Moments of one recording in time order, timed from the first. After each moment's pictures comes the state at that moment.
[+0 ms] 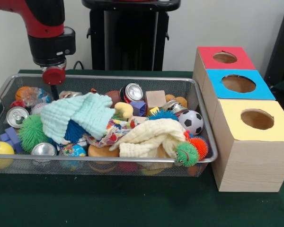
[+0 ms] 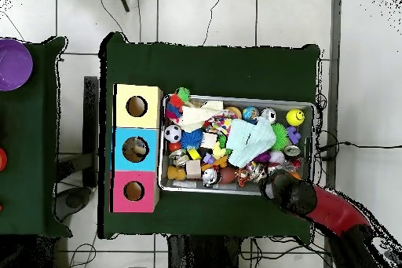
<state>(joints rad) -0.81 -0.51 0.09 1.81 -0.35 0.26 2.58</state>
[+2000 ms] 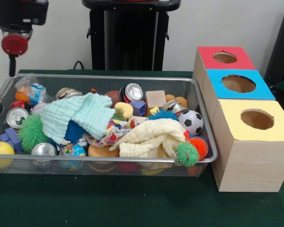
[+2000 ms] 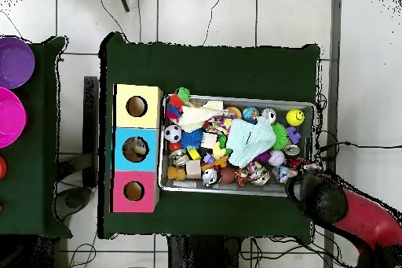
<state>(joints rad) -0.73 -0.70 -0.05 1.77 -0.34 0.32 2.58</state>
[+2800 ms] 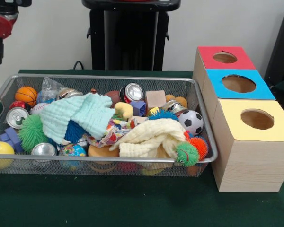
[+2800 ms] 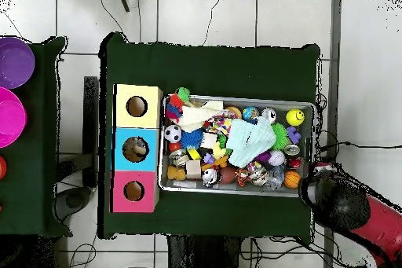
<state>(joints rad) -0.80 -0.78 0.01 1.78 -0.32 0.39 2.58</state>
